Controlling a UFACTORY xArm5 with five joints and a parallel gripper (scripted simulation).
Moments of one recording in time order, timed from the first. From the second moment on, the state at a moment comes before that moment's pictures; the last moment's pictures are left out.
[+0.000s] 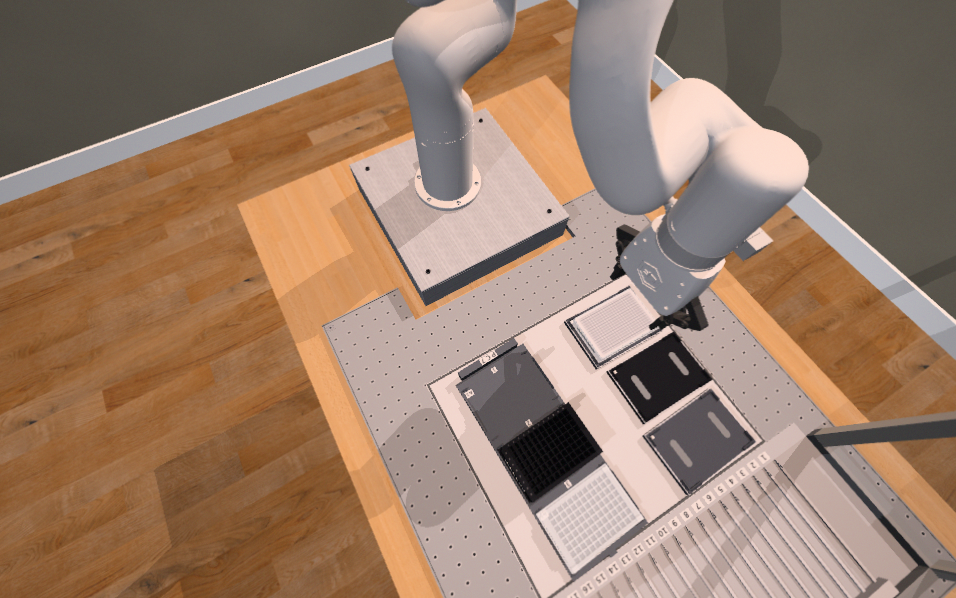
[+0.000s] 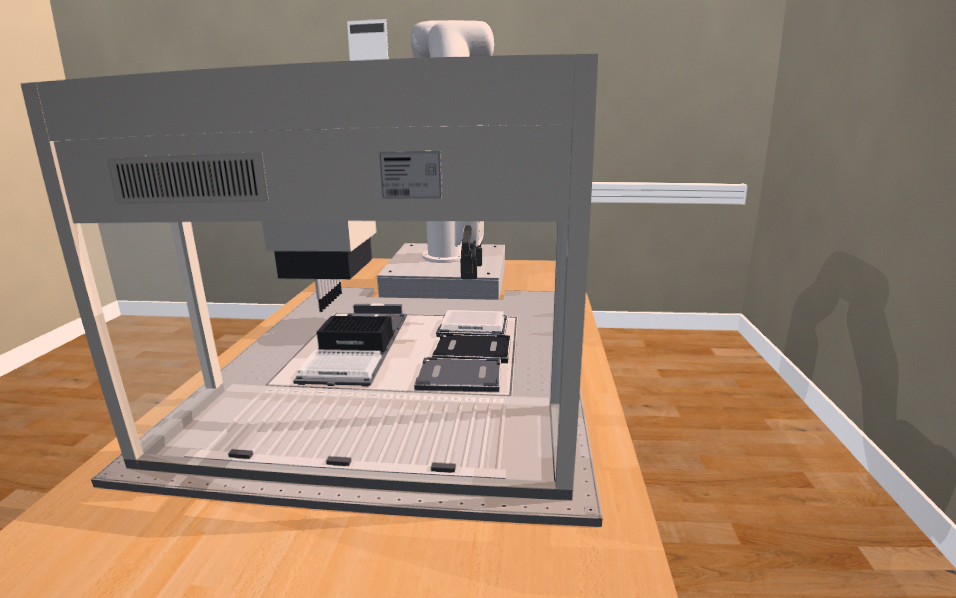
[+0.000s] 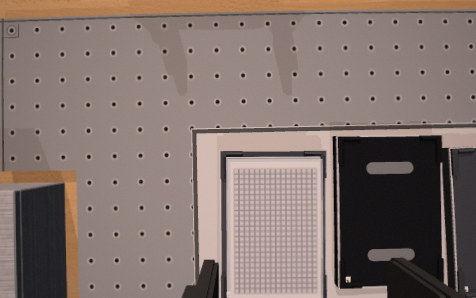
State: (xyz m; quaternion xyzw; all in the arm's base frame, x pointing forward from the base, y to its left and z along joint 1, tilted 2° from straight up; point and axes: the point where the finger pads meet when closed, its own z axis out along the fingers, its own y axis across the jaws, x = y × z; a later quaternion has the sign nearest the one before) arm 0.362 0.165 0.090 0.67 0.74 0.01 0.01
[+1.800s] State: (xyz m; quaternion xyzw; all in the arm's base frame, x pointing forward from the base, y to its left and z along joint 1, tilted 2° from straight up) arm 0.364 0.165 0.012 0.67 0.74 0.01 0.01
